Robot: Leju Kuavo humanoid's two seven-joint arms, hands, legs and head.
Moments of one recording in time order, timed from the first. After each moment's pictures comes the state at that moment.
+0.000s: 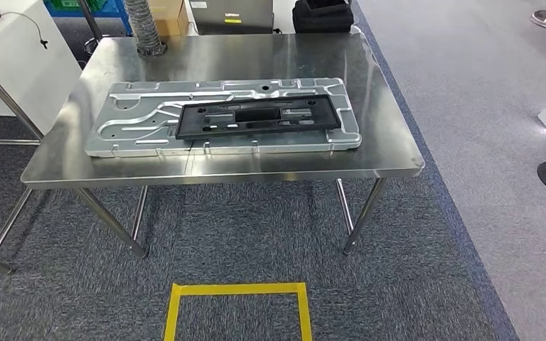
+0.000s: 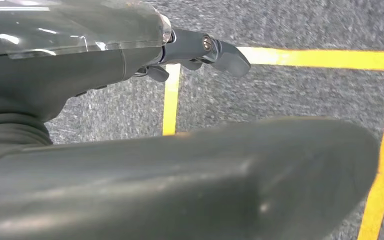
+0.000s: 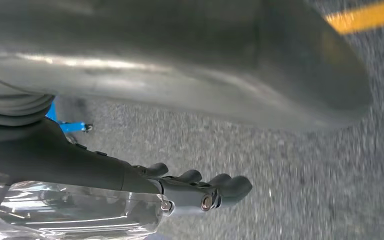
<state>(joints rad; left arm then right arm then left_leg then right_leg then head) -0.04 0.02 -0.20 -0.16 0.43 0.12 -0.34 -0.06 0.04 -1.19 -0.22 1.35 -0.24 -0.01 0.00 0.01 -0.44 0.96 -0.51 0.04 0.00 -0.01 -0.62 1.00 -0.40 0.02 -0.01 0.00</state>
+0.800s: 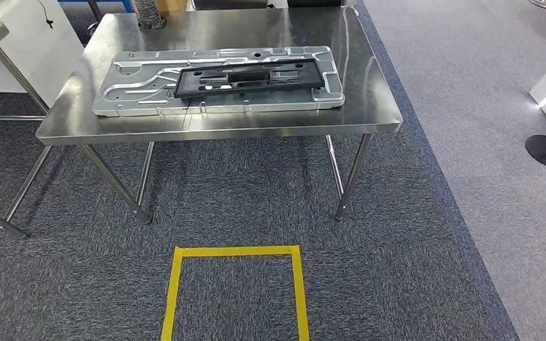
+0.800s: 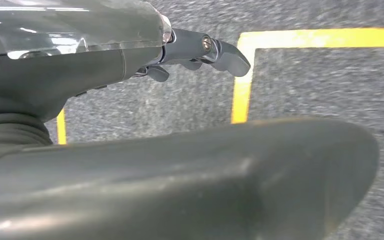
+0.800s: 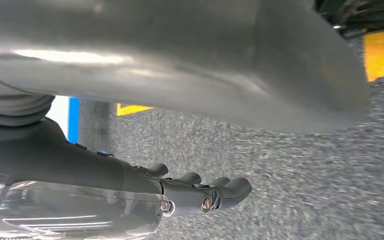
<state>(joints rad) -0.04 0.01 -0.22 -0.16 0.41 0.13 -0.30 -0.08 0.07 -1.20 -0.21 1.32 -0.11 0.03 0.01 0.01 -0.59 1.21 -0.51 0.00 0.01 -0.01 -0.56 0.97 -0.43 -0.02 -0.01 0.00</state>
